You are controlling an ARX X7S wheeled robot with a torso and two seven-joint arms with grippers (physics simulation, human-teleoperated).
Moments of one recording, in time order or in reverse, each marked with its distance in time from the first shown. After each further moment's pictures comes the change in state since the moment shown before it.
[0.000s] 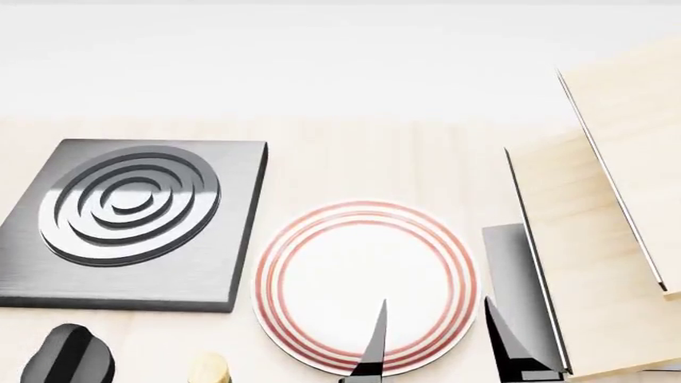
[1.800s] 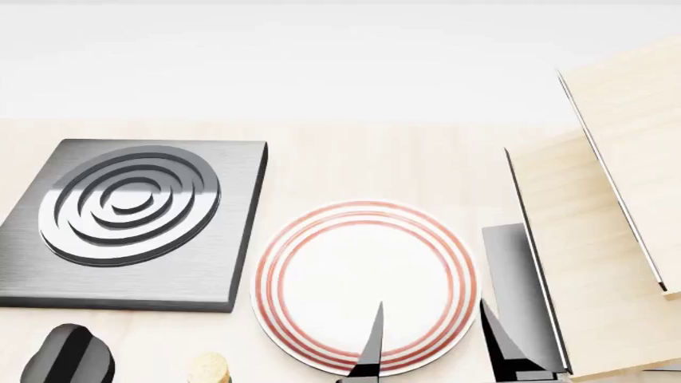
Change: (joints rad) left arm 0.012 -0.041 0.042 -0.044 -0.050 -0.103 -0.010; right arm 0.013 0.007 -0.025 0.029 0.009 -0.014 0.012
